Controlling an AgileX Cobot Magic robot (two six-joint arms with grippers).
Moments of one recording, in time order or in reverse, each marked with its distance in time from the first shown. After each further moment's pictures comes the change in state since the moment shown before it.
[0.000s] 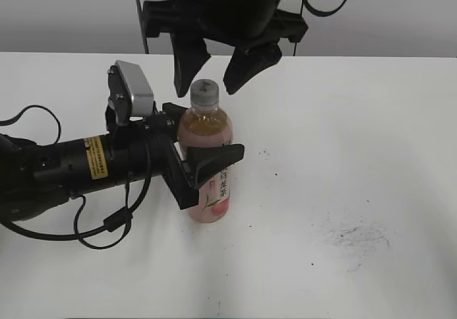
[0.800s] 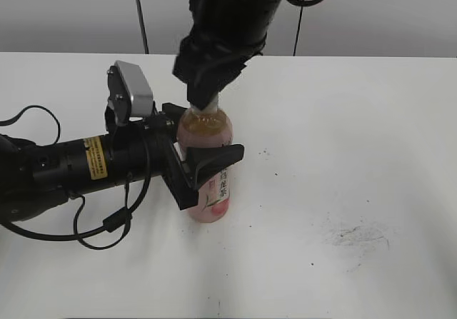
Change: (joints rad) left arm 0.000 0.000 0.001 0.001 -0.001 0.000; right arm 0.000 0.023 0.000 -0.007 0.002 -0.708
